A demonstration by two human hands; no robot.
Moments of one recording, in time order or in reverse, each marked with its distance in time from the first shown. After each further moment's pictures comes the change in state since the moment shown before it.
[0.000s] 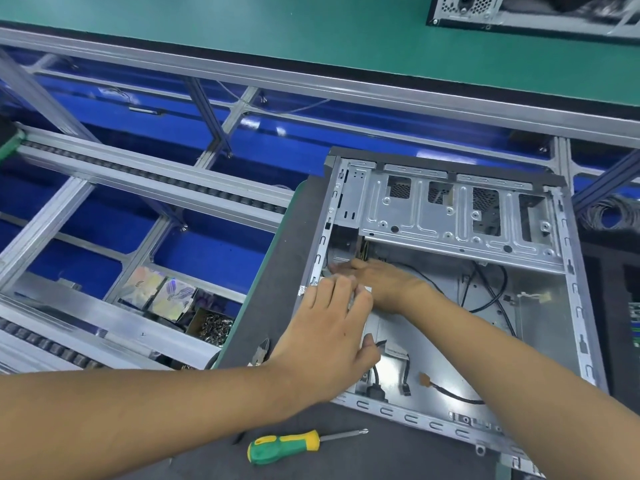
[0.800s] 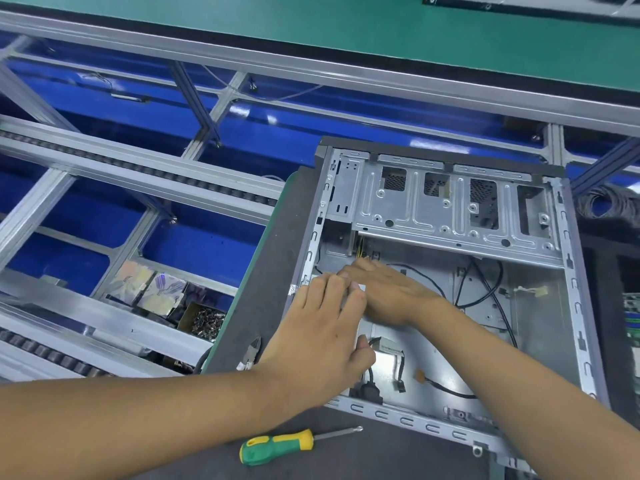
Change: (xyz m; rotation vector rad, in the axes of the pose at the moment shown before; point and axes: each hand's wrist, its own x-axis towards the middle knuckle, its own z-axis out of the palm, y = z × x) left_hand 0.001 0.002 -0.007 0.016 -0.040 -0.018; right_hand -0.028 -0.003 0.017 0.075 0.252 -0.056
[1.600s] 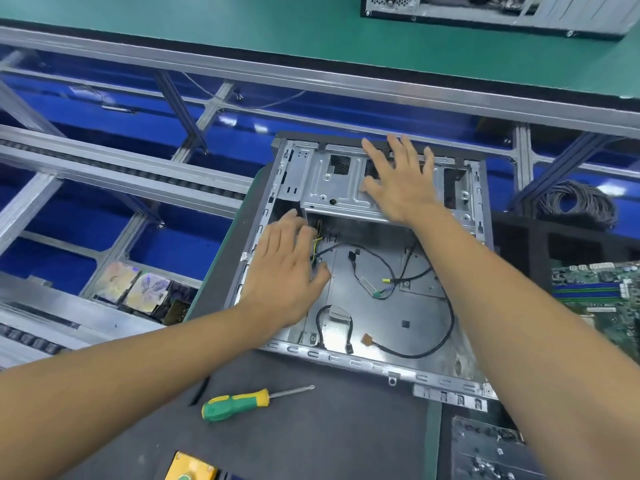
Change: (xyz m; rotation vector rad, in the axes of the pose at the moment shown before) left_hand 0.036 0.017 0.017 -0.110 0.138 -0.178; right_hand -0.033 0.072 -0.117 -0.133 0.331 0.626
